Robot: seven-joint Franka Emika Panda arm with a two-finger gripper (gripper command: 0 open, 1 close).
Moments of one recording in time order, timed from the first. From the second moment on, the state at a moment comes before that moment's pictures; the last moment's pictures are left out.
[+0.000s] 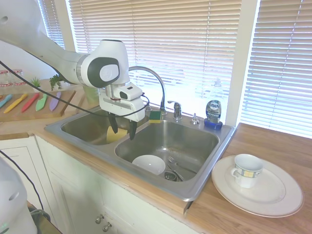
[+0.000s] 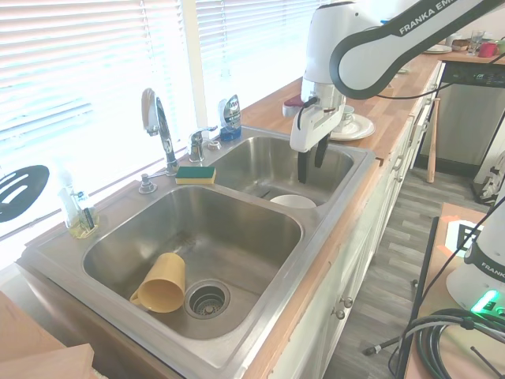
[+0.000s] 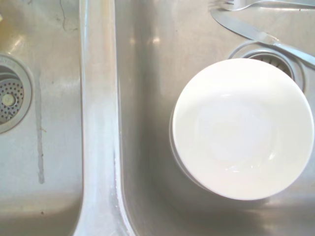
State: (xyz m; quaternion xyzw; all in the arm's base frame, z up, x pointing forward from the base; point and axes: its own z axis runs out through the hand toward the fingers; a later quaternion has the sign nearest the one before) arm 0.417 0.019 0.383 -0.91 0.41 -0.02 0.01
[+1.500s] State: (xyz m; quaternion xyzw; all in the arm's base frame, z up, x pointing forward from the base) arm 0.441 0.004 0.368 -0.91 0.42 -0.03 -0.01
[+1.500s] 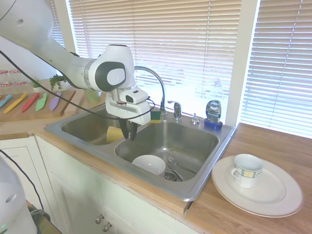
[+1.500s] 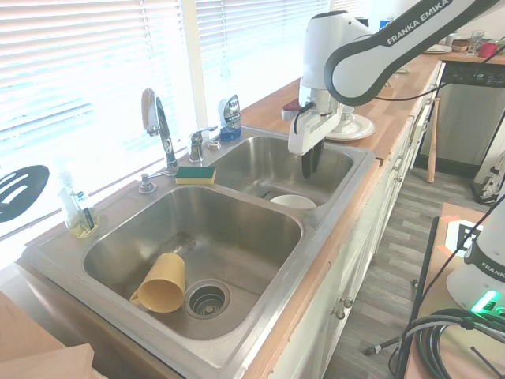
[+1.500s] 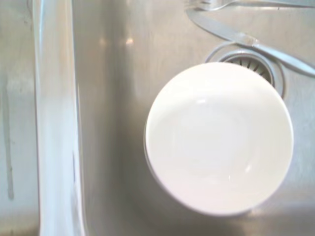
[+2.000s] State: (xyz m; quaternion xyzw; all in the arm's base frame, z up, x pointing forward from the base) arm 0.574 0.012 0.370 -0.89 0.45 -0.05 0.00
